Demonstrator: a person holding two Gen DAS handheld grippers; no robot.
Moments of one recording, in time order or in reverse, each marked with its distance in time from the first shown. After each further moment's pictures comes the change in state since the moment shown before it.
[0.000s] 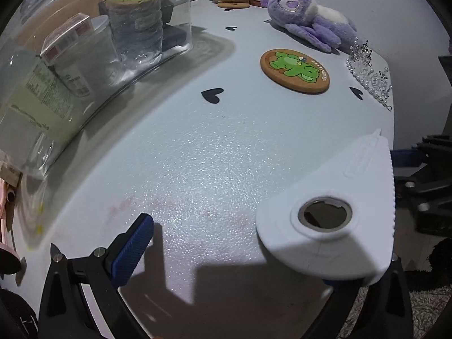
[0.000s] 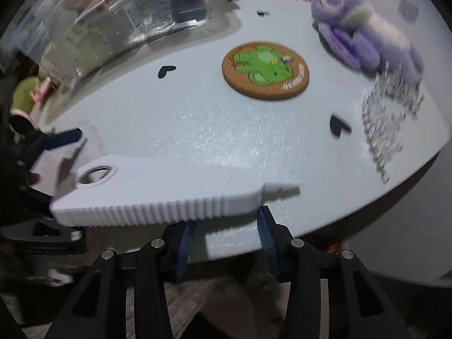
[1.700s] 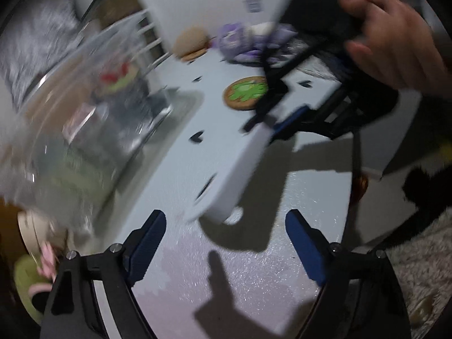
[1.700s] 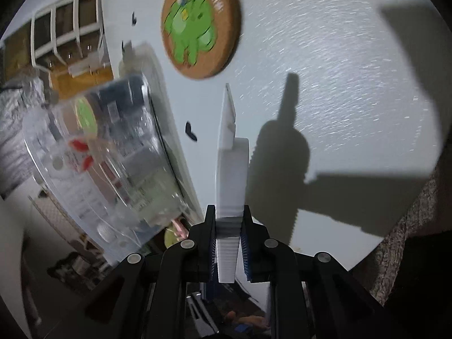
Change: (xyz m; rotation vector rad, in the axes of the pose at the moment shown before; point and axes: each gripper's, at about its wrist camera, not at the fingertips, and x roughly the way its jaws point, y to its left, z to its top) left arm -0.057 -0.047 -0.048 0.407 -0.232 0.130; right arm 0.063 -0.041 0.025 1.091 0.203 0.810
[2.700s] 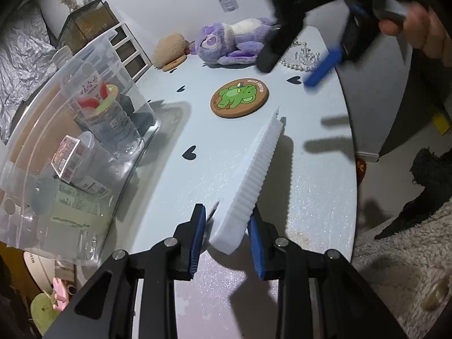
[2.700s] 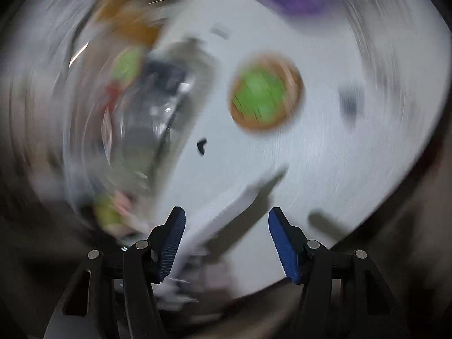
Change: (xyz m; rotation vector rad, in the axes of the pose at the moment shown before) left arm 0.007 0.016 0.018 0.092 -0.002 -0.053; right arm -0.067 0.073 -0.037 -0.865 -0.210 -0.429
